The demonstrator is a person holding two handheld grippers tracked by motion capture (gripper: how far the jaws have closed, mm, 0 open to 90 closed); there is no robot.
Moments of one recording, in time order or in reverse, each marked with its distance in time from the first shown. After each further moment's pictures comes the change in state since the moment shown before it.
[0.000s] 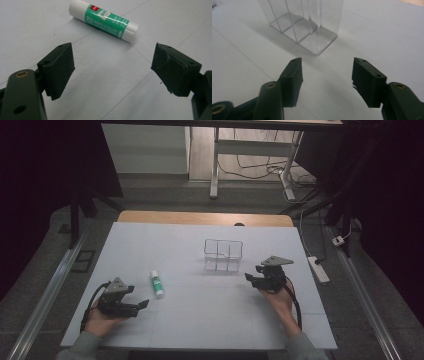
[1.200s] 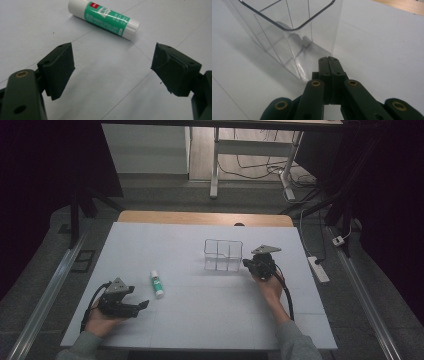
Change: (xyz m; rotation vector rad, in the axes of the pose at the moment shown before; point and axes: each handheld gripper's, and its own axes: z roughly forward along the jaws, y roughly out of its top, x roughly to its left) left arm 0.000 -0.001 0.002 0.011 0.000 0.003; right arm -0.007 0.027 0.040 0.024 -0.020 -0.011
